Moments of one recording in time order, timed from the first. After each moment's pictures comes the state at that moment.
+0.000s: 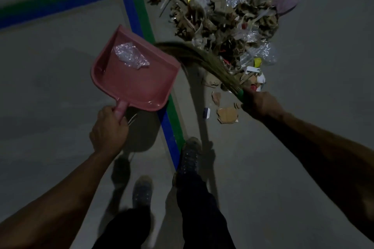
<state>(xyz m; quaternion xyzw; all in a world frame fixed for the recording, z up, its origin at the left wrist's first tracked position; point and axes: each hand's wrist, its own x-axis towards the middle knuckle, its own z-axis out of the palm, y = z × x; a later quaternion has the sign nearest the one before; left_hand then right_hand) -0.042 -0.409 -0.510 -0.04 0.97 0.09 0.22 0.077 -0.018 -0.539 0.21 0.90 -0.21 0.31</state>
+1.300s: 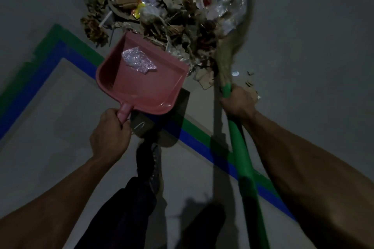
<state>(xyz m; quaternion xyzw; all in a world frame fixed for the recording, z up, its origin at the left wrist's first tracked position) -0.286 -0.369 -0.608 0.32 0.91 0.03 0.28 -0.042 -0.146 -0.607 0.67 0.62 -0.35 0.21</state>
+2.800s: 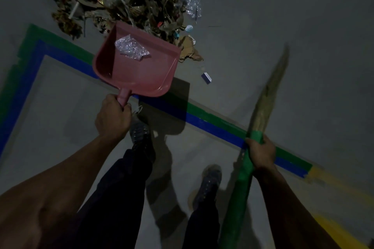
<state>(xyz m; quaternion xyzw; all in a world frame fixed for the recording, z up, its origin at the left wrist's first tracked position) -0.211 -0.377 -0.561 0.34 0.89 0.04 0.30 0.160 -0.358 -0.528 0.89 0.22 -0.39 -0.03</state>
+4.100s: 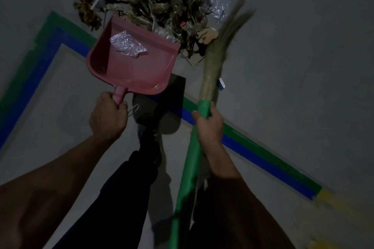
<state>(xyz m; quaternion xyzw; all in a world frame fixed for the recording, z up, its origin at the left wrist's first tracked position) -0.255 -0.389 -0.579 0.29 0.92 0.03 0.27 -0.031 -0.323 -0.557 0.77 0.33 -0.54 -0.08</state>
